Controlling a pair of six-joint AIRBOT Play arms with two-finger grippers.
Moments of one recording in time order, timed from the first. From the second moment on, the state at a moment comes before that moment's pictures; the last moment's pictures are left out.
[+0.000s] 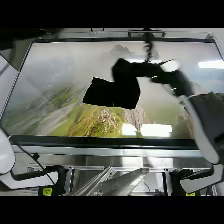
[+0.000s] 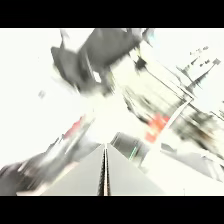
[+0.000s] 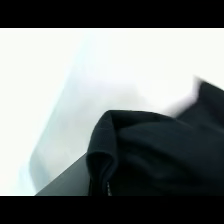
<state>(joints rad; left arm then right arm) 0.05 -1.40 2.00 0.17 -1.39 -1.11 0.42 -1.69 1.55 -0.20 0.67 0.93</state>
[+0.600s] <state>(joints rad) 0.19 -1.29 2.00 0.11 -1.54 -1.09 0.59 -1.82 1.62 -0.17 0.41 0.73</state>
